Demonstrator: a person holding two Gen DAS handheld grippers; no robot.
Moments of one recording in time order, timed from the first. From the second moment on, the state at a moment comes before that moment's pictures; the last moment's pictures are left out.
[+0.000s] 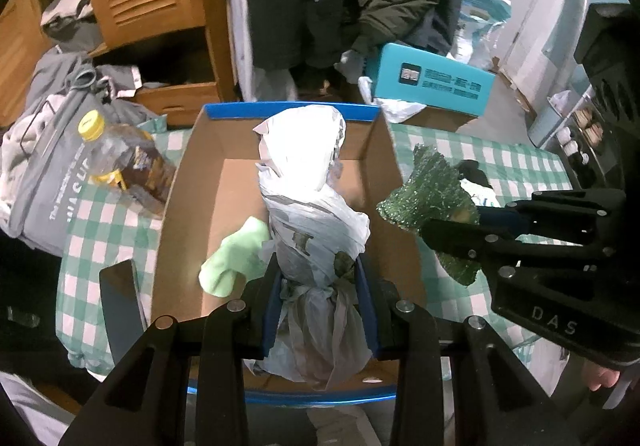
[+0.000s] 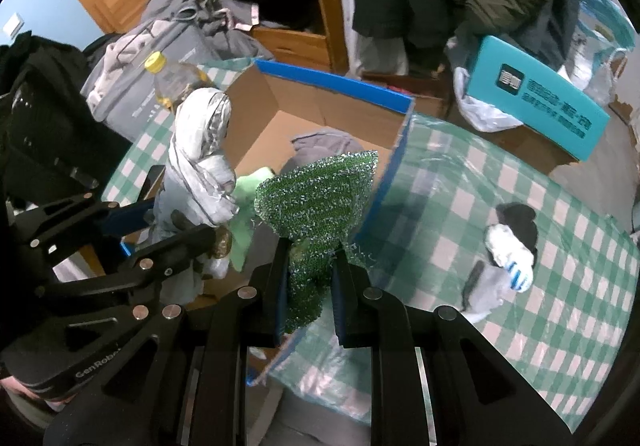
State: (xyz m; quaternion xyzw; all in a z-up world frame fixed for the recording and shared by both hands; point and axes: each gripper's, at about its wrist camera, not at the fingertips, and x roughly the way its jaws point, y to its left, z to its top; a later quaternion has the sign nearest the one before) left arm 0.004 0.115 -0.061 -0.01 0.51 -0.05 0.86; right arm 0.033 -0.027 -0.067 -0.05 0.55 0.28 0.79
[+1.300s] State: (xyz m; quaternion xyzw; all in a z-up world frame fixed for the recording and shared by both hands) left arm 0.011 0.152 -0.079 -0.03 0.53 0.00 0.85; right arm 0.047 -0.002 -0.073 -0.05 0.55 0.29 0.78
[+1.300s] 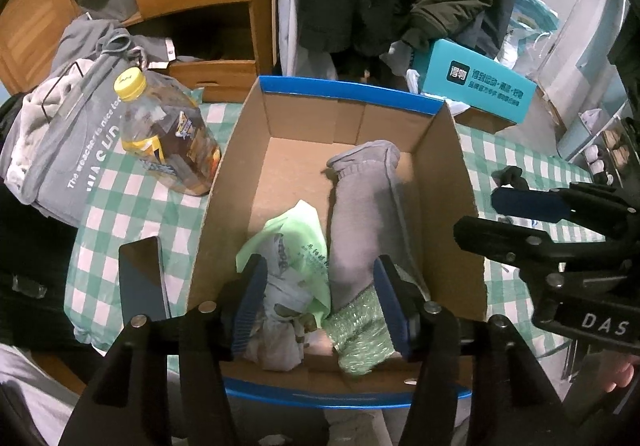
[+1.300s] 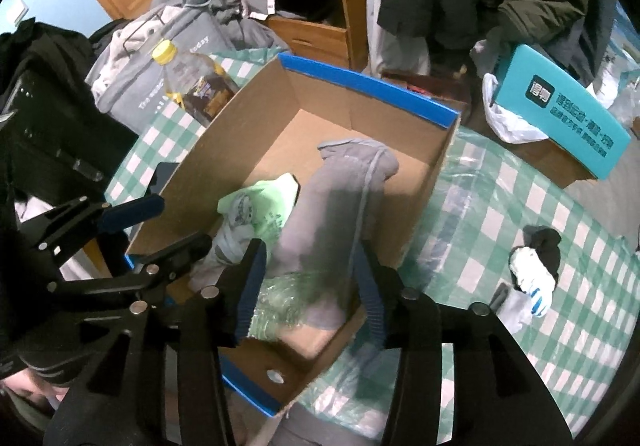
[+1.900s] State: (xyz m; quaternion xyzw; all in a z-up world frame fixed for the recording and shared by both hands) left arm 0.017 0.096 -0.069 -0.01 0.53 -0.04 0.85; right arm 0.053 -0.078 -0.072 -0.02 0.55 0.24 0.79
